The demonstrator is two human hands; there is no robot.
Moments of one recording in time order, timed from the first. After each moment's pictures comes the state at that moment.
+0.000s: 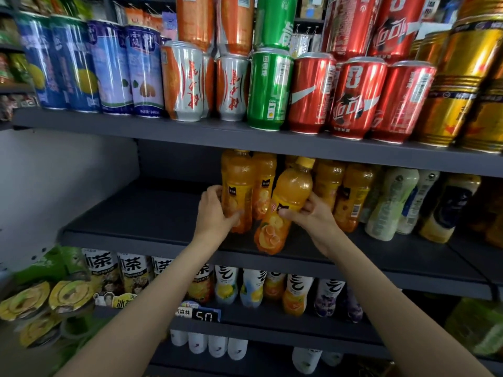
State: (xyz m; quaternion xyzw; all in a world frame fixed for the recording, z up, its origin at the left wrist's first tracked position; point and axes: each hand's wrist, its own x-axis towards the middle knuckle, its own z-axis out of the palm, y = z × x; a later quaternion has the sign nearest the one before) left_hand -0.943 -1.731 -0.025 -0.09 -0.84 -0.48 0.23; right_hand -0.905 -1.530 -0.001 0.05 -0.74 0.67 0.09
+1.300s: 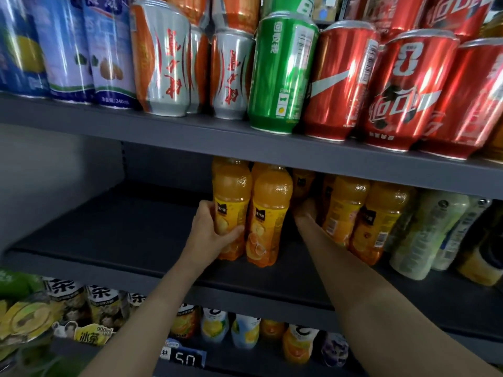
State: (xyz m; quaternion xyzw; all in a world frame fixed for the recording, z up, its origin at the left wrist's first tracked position) left_hand -1.012 -1.729 -0.061 -0.13 -0.80 -0.56 0.18; right_hand -1.089 -1.518 -0.036 -0.15 -0.82 0.51 0.21
